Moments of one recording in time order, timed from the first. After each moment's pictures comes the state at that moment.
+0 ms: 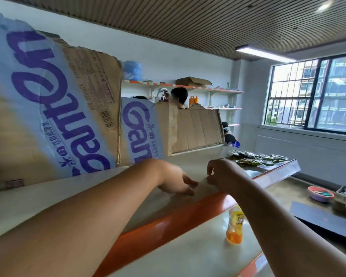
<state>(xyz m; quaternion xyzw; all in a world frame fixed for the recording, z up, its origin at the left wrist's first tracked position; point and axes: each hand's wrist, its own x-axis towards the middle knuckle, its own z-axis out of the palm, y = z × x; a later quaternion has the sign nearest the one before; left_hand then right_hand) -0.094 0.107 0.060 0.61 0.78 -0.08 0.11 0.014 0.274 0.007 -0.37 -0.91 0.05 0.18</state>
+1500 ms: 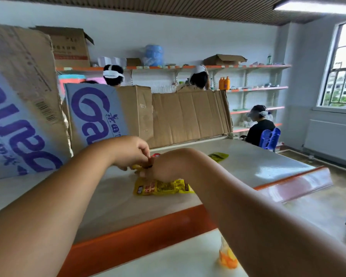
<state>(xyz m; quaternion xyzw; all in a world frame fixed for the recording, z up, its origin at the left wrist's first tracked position) -0.129 0.233 0.065 0.38 0.91 0.14 0.07 -0.037 0.343 0.042 -0.04 -0.99 0.08 -0.08</state>
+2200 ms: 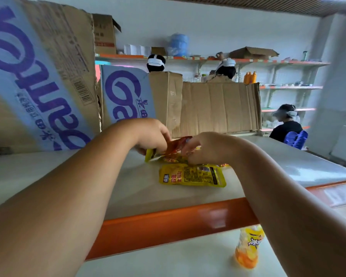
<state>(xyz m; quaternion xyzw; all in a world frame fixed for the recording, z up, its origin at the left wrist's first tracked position) -0.133 0.213 0.072 0.35 0.91 0.19 0.08 -0.026 0.375 0.044 -0.06 -0.98 0.18 0.03</state>
